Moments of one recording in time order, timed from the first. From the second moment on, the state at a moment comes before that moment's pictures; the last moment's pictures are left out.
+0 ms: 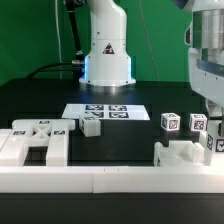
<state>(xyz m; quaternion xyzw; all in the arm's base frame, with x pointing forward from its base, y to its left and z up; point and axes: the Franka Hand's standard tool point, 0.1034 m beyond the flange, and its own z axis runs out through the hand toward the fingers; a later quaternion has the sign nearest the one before) 0.634 0.129 0.076 -0.69 0.72 0.00 0.05</state>
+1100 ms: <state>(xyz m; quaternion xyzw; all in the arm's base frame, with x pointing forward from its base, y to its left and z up) 0.629 0.130 0.074 -0.93 0.37 -0.01 0.04</state>
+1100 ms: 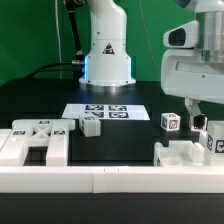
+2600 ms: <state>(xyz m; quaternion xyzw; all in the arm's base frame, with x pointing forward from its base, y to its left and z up) 0.633 0.125 0.077 -0.96 0.26 -0.02 0.04</state>
